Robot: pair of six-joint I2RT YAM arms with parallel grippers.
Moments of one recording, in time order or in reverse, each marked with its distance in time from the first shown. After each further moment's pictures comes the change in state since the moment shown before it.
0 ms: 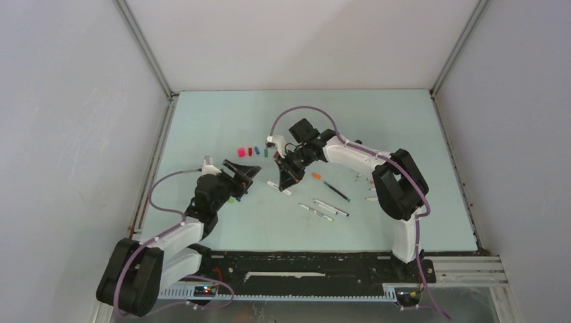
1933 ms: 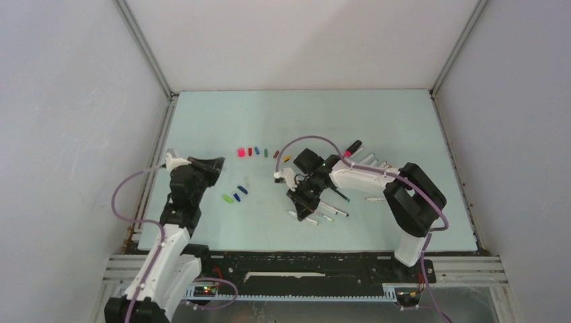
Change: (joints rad) left arm 0.214 -0.276 0.210 -0.400 -0.131 0.117; right arm 0.097 -0.185 -0.337 -0.025 0.140 -0.024
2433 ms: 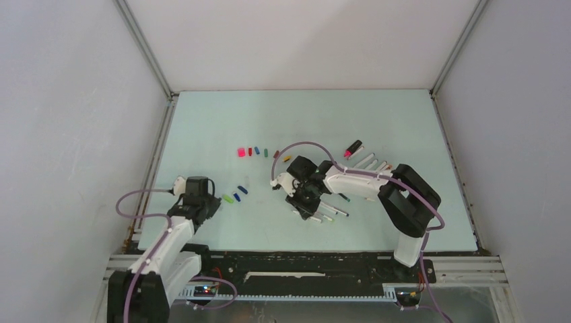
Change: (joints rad) left arm 0.000 0.073 -0.069 -0.522 -0.226 0.052; right arm 0.086 0.027 -0.006 -0.005 0.288 -0.007
